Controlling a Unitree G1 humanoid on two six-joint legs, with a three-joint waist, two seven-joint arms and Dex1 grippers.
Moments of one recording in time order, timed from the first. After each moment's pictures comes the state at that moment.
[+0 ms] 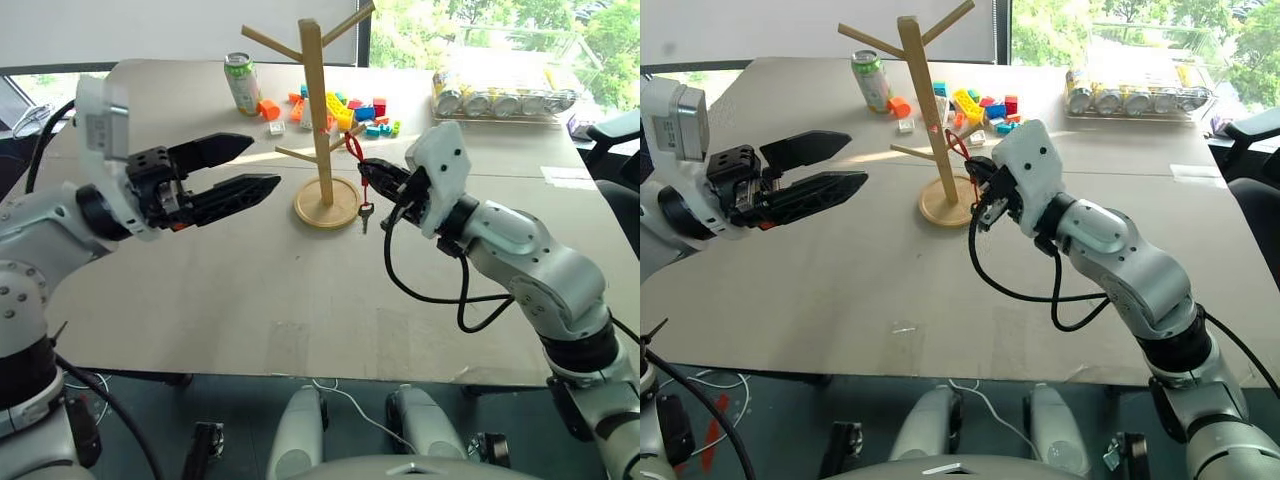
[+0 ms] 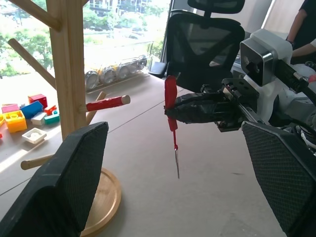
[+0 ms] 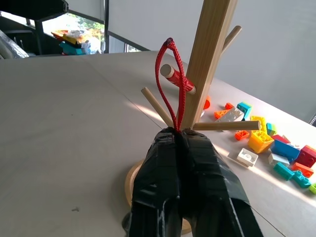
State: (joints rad) left arm -0.42 0.93 0.47 -0.39 -1.16 0.91 -0.74; right arm -0.67 -0.45 0.29 -0.49 0.49 0.72 0.23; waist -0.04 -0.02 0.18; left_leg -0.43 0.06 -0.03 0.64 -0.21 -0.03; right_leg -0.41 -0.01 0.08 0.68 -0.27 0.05
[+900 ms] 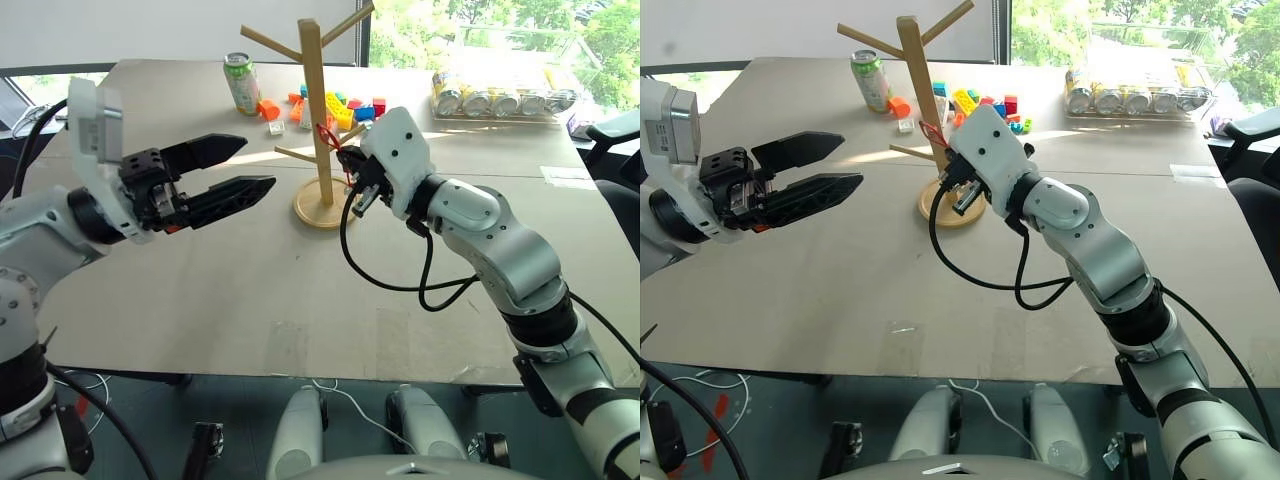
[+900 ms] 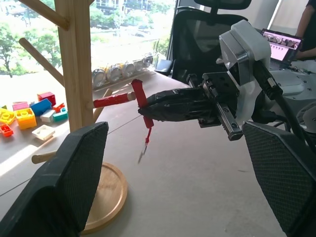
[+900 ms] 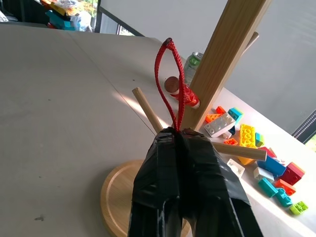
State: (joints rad) left arm -0.39 0.95 0.49 -0.41 -1.16 0.90 -0.74; right arm -0.79 -0.31 0.34 -0.38 0.22 0.76 0.32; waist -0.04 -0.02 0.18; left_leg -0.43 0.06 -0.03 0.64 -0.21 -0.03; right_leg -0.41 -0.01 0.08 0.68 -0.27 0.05
